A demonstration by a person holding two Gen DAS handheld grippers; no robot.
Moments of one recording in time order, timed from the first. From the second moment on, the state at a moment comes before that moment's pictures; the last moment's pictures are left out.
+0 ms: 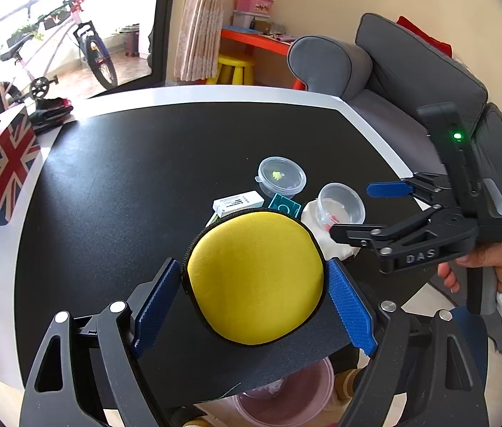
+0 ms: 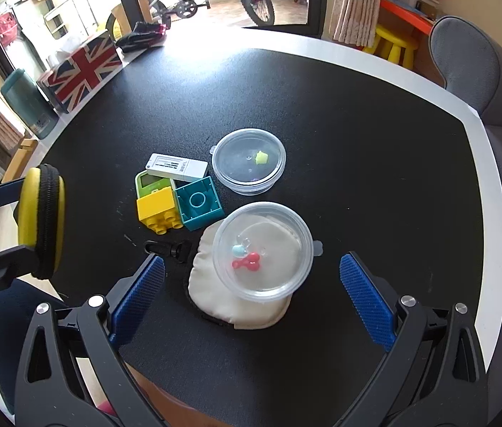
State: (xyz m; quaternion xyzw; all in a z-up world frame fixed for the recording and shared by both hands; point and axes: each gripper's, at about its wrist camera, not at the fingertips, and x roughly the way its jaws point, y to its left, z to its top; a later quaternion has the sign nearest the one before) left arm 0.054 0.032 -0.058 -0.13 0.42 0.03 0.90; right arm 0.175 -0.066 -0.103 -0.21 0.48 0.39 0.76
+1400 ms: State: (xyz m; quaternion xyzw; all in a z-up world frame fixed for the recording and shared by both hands) left arm -0.010 -0.011 -0.042 -0.09 0.40 0.01 0.91; right arm 0.060 -0.157 -0.046 -0.16 0.41 0.41 0.80
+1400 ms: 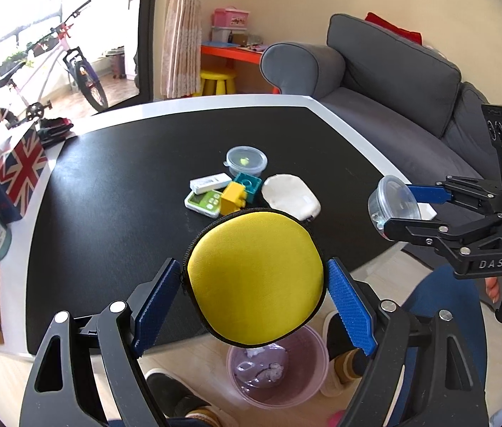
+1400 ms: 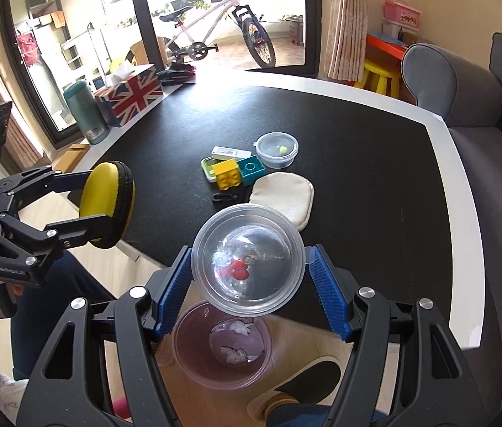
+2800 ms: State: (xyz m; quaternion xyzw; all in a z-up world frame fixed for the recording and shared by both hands) left arm -0.042 -0.051 -0.085 -0.10 0.45 -0.03 0.89; right arm 0.017 -0.190 -0.093 -0.13 0.46 0.41 0.78
